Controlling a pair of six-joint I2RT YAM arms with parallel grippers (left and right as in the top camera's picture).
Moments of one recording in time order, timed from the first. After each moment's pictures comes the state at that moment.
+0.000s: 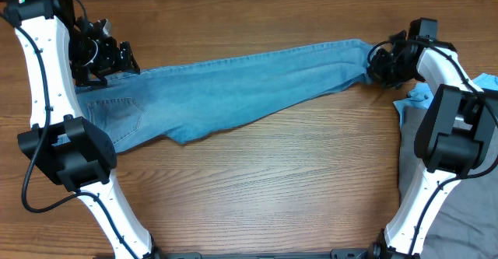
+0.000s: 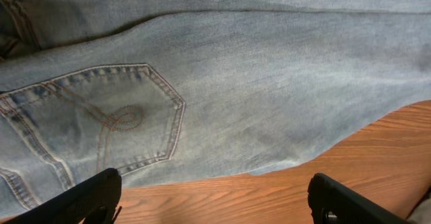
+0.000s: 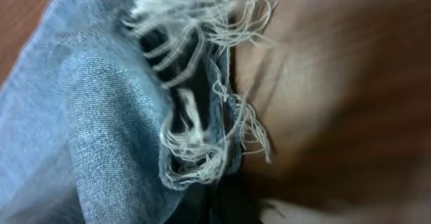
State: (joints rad) left arm 0.28 2.24 2.34 -1.67 0.30 0.08; right arm -0.23 2.29 1.71 -0.76 -0.40 0.25
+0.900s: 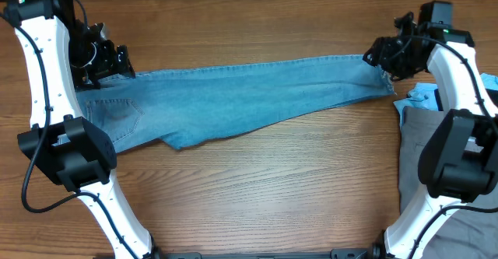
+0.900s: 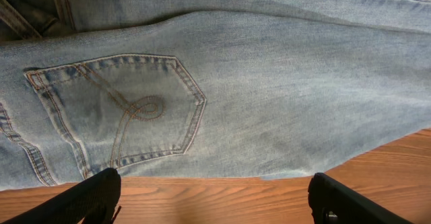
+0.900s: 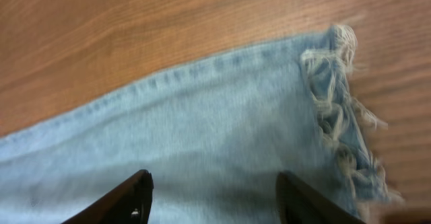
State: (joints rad) left arm 0.28 2.24 2.34 -1.69 0.21 0.05; right arm -0.18 2.05 1.69 -0.81 -0.33 0.16
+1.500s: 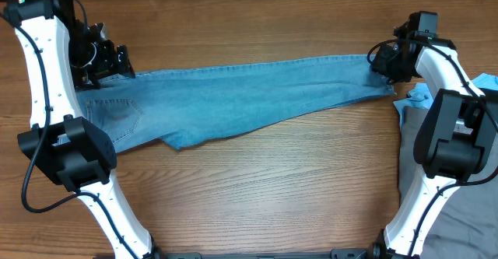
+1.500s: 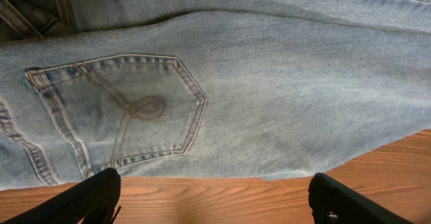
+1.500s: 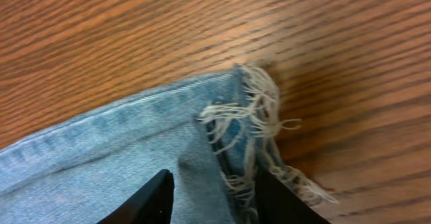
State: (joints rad) left arm 0.28 2.24 2.34 -1.69 0.20 0.05; right arm -0.20 2.23 1.69 -0.66 -0.18 0.20
